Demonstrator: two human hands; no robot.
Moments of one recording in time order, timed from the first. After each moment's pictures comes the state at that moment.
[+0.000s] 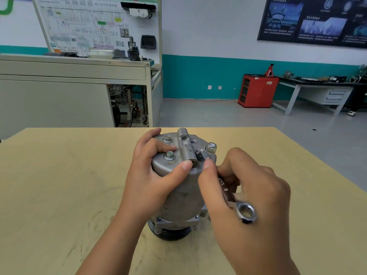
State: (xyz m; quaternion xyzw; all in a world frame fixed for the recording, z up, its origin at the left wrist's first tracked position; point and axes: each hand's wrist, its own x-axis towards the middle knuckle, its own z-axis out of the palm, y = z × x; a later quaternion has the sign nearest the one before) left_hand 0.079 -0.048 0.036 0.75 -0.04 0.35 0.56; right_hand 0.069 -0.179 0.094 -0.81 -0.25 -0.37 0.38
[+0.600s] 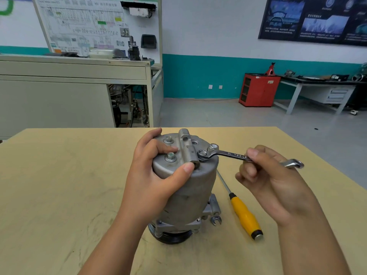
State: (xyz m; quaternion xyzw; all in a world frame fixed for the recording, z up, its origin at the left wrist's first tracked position) left_hand 0.079 -0.050 0.038 0.75 -0.04 0.34 0.57; right_hand 0.124 -0.243 0.060 -0.53 -0.14 0.05 0.84
